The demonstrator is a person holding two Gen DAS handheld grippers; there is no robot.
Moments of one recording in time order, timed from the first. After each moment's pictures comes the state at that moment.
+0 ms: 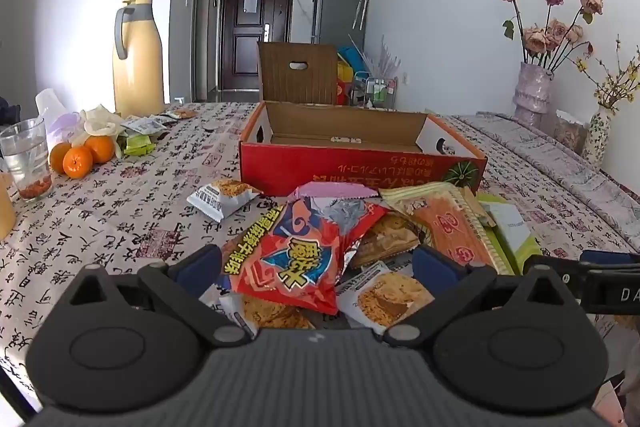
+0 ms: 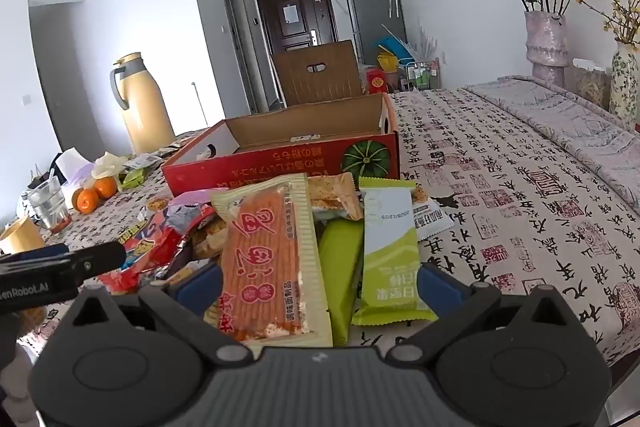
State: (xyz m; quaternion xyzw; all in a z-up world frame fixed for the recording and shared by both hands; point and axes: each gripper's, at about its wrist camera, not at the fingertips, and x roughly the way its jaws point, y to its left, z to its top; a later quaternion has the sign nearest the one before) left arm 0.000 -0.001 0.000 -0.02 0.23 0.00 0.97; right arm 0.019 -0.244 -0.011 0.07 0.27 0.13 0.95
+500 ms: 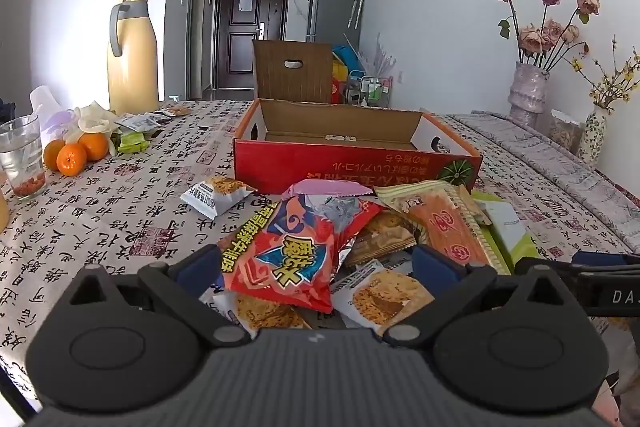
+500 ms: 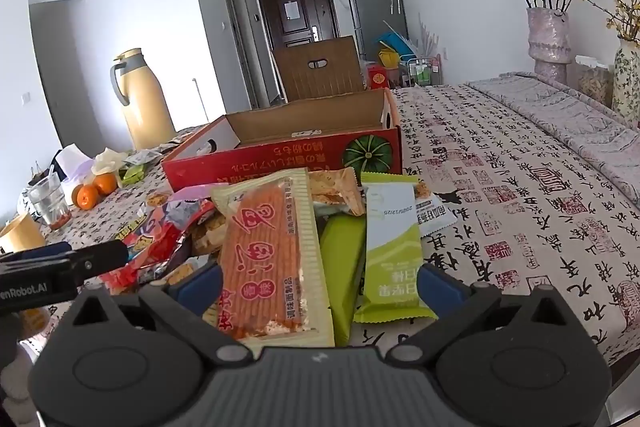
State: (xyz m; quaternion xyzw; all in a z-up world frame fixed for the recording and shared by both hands) left arm 0.003 0.000 -0.004 -0.03 0.24 0.00 0.97; right arm 0.022 -0.242 -0.014 0.07 0.28 0.13 0.95
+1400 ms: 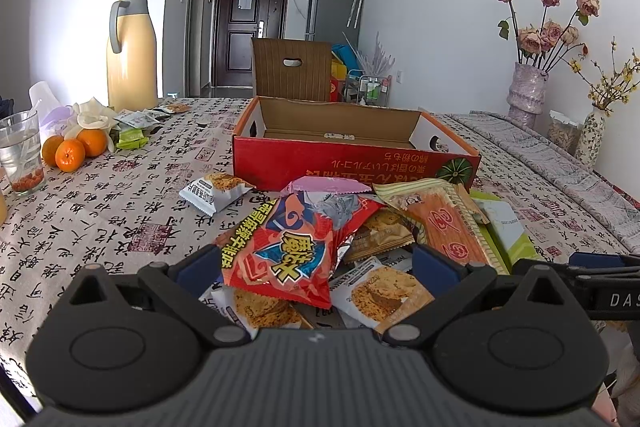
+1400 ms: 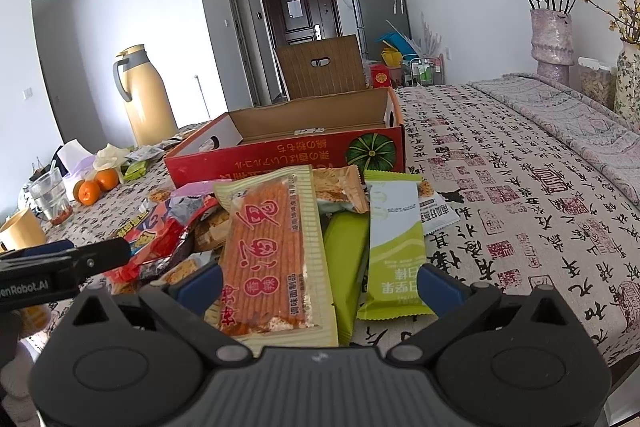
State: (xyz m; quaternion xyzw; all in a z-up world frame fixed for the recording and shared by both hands) left arm 0.002 0.002 -0.004 -0.04 0.24 -0.01 0.97; right arm 0.022 -0.240 -0.016 0.07 0.28 0.14 0.95
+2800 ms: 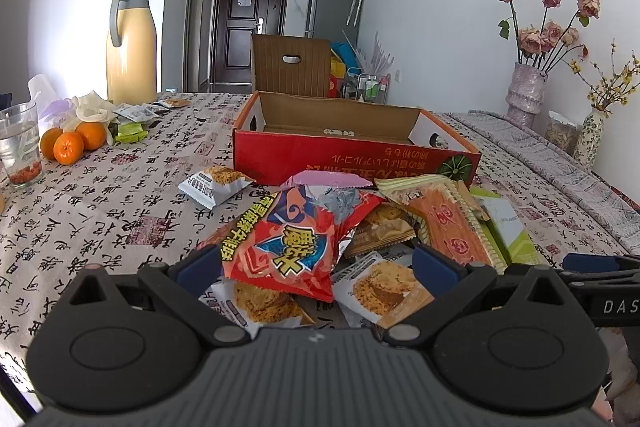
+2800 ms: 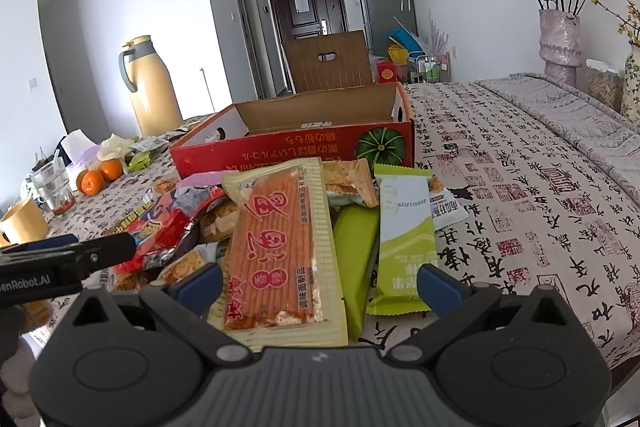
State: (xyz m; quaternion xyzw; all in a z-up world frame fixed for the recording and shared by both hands) left arm 0.000 -0.001 -0.008 -0.04 0.24 -0.01 0.97; right arm 0.020 -0.232 -0.018 0.06 0.29 0.14 0.95
